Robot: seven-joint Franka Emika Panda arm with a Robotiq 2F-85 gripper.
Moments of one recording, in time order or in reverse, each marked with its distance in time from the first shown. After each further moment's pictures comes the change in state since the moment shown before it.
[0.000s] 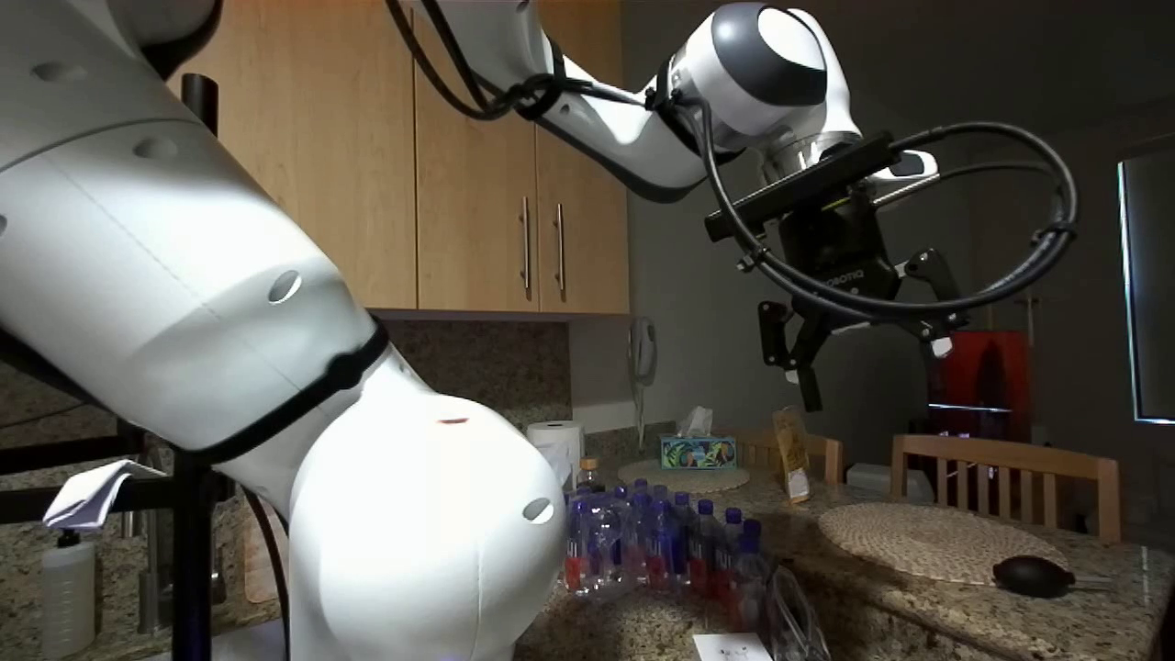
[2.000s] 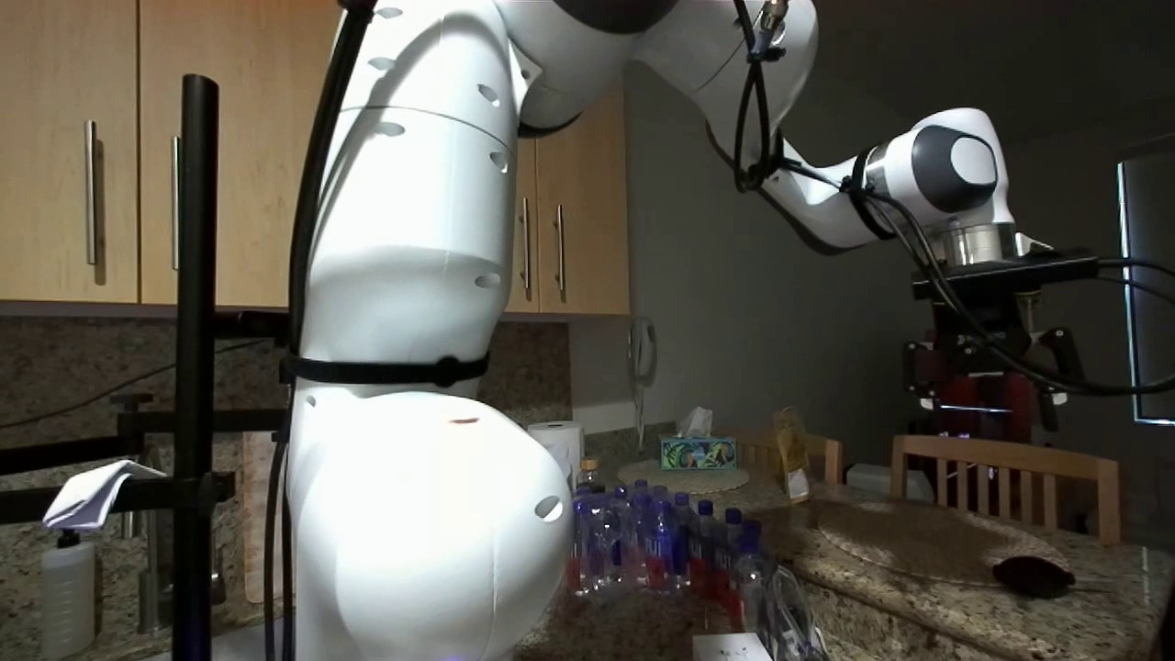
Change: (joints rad) arm 0.038 0.781 -0.078 0.619 0.218 0.189 -0.344
